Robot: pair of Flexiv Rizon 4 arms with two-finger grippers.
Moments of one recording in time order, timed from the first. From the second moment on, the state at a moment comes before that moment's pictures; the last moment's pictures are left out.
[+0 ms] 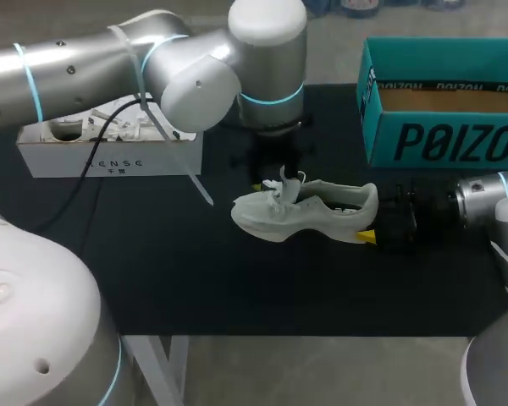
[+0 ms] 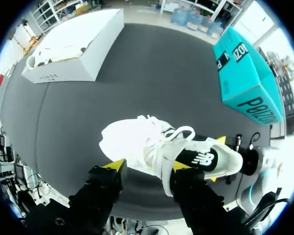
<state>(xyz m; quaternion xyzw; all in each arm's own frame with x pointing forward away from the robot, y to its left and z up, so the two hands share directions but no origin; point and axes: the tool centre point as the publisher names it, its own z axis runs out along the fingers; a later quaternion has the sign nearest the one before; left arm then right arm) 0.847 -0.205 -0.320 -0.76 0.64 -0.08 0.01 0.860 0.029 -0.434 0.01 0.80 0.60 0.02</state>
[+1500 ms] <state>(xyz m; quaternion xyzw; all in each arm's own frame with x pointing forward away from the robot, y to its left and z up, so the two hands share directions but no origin) 0.783 -0.221 -0.253 -0.51 0.84 -0.16 0.03 0.859 0.031 -0.434 0.01 0.80 0.60 0.02</state>
